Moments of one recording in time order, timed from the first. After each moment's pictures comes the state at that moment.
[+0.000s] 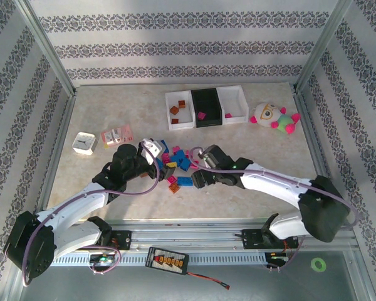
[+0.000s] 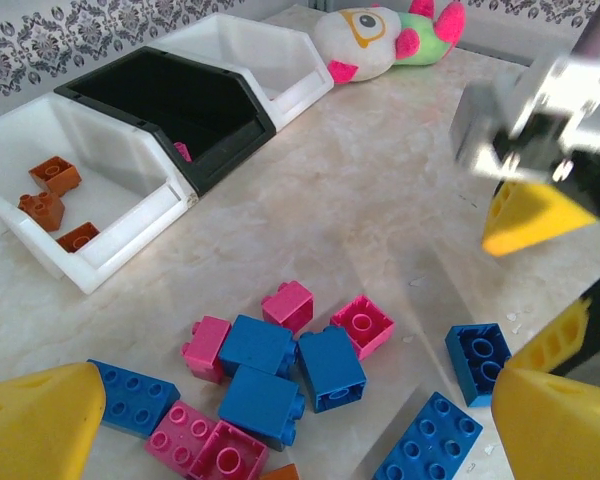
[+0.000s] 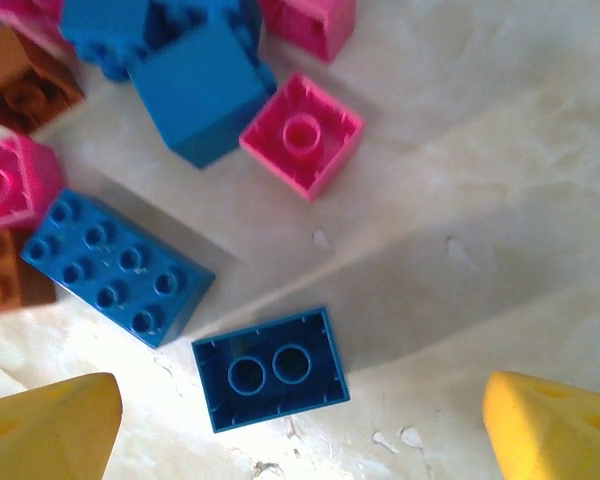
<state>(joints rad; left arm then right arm) -0.54 1.04 0.52 0.15 0.25 0.13 0.78 1.40 0.78 -0.45 0.04 0.33</state>
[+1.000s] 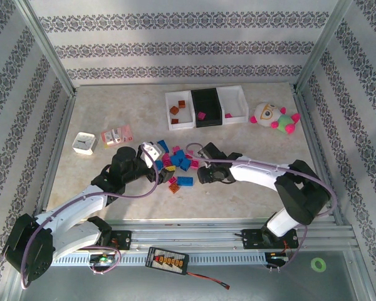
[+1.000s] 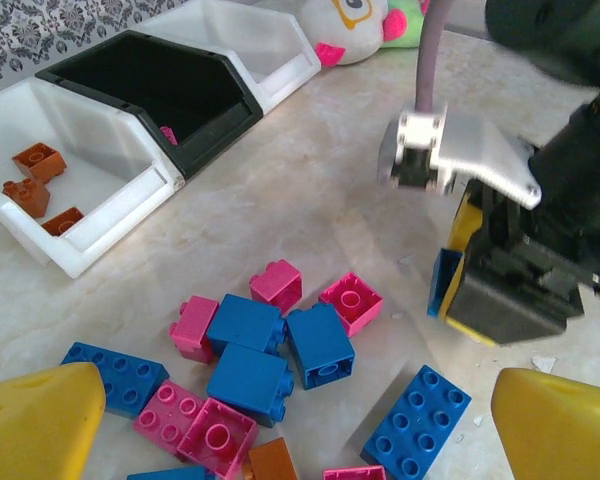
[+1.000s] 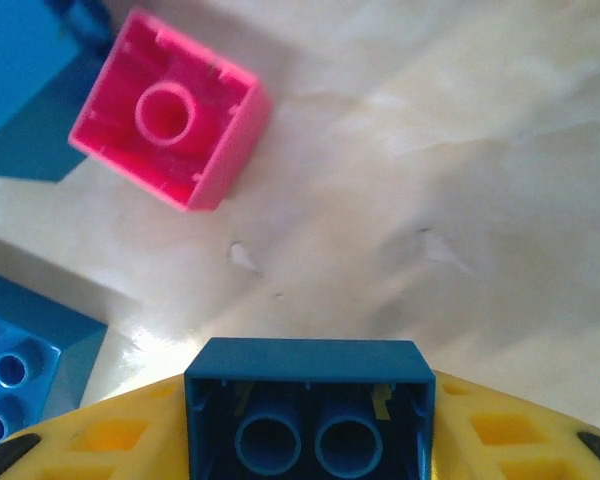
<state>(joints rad) -0.54 1.02 0.48 0.14 0.27 0.15 0.71 1.55 0.82 -0.43 0.04 0.42</state>
